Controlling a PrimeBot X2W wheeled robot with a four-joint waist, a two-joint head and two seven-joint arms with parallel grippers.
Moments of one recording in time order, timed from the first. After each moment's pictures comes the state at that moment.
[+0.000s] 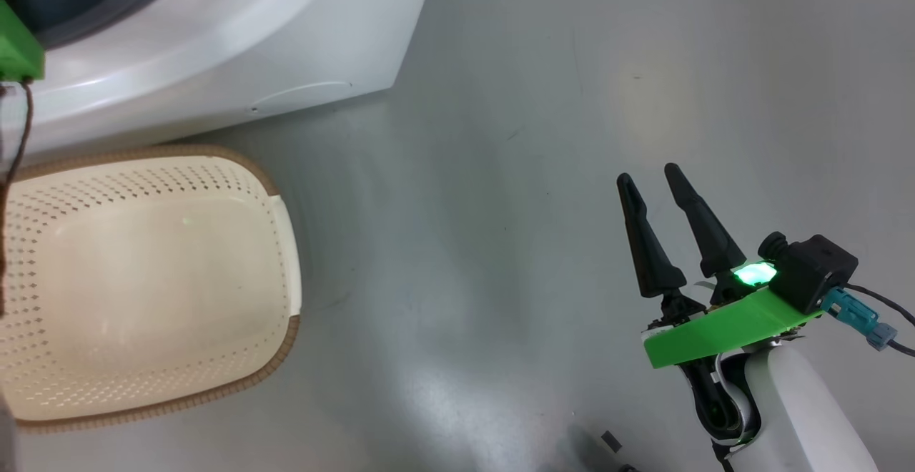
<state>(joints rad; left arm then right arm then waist) -1.30 0.29 -0.14 1.18 -0.22 -0.12 -0.26 -0.33 -0.10 0.19 0.16 0.50 0.13 -0.26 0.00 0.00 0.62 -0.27</state>
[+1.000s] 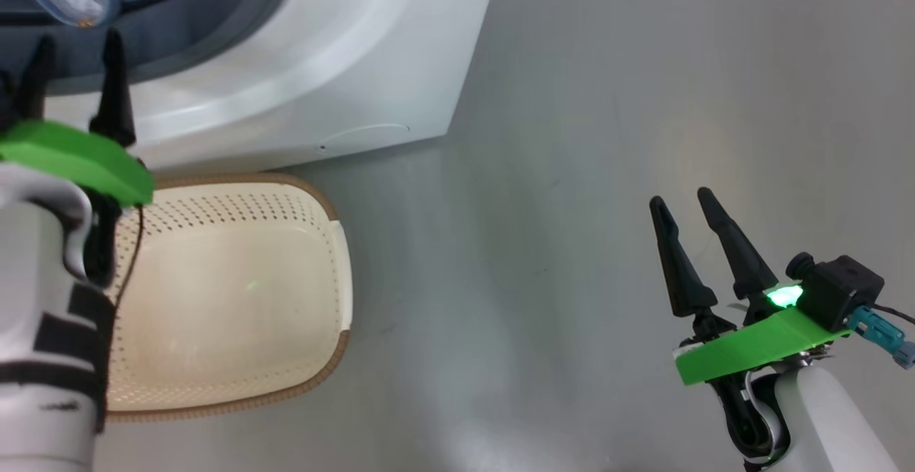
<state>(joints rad) -0.93 0.23 -0.11 0.86 -0.35 -0.13 -0.26 -0.29 -0.16 0.16 0.16 0.50 0.13 -0.26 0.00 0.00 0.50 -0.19</state>
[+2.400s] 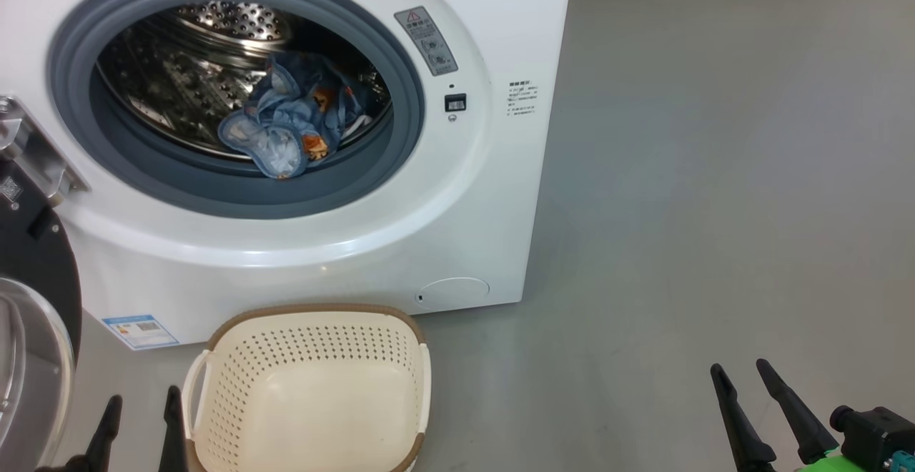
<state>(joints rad) 0.05 0.08 0.15 0.21 -0.21 -0.13 -0.26 0.07 -0.26 0.10 0.19 0.50 0.13 -0.26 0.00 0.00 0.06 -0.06</state>
